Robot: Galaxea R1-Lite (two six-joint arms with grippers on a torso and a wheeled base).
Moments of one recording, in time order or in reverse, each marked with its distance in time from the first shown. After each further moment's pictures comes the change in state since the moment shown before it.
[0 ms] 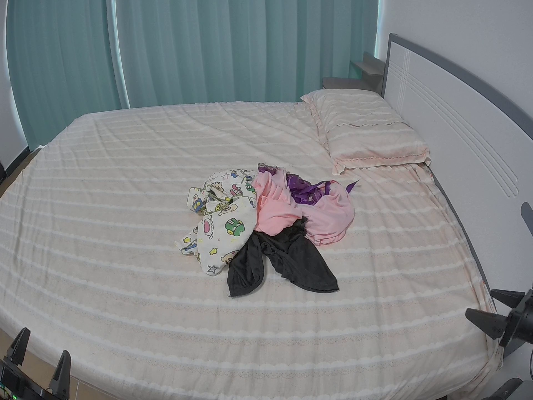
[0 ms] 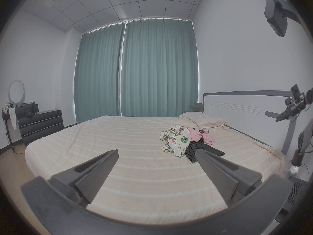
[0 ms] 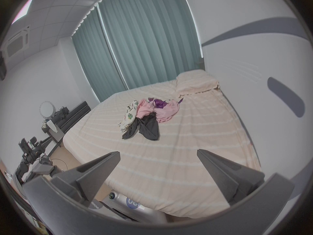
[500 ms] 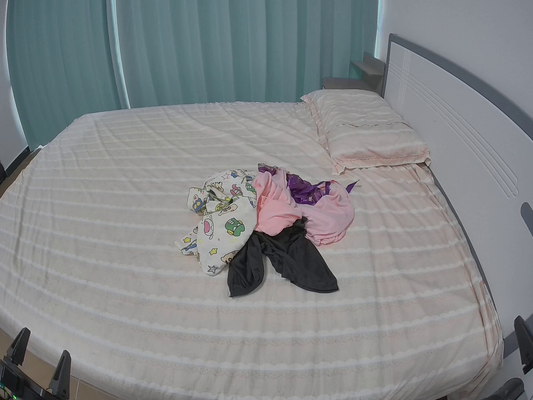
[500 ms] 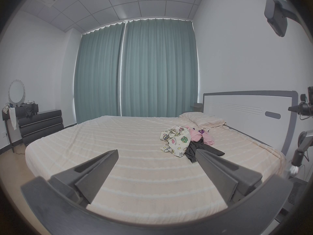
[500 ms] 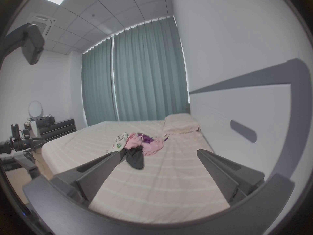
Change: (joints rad) left arm 0.000 0.000 0.000 0.000 0.000 0.000; right arm -0.049 -0.601 0.033 0.126 -0.154 -0.069
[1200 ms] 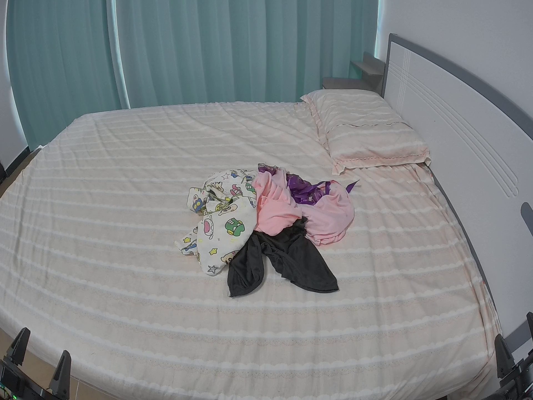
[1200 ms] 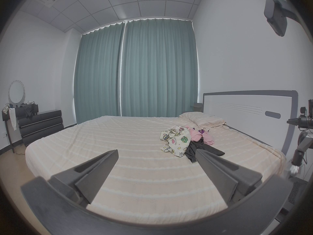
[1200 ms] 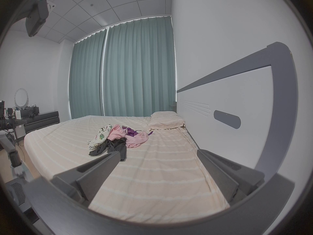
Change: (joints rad) left arm 0.000 0.000 0.000 0.000 0.000 0.003; right arm -0.042 -0.145 0.210 -0.036 -0.096 -0.064
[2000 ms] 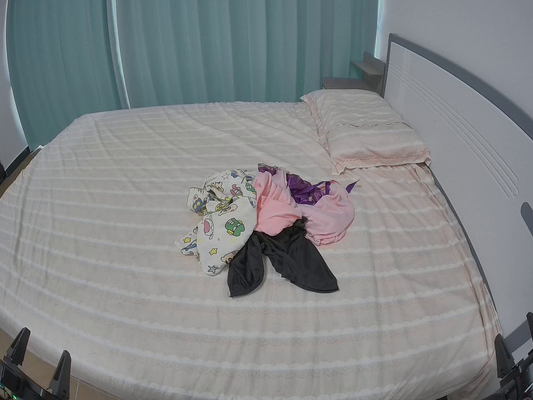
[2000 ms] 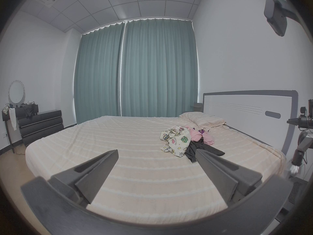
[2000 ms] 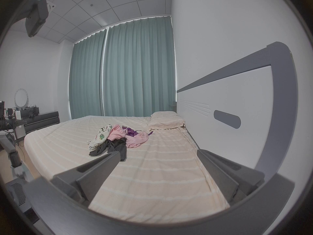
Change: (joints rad) left arm 0.000 0.000 0.000 0.000 0.000 0.001; right arm 0.000 0.000 0.000 0.000 0.000 0.001
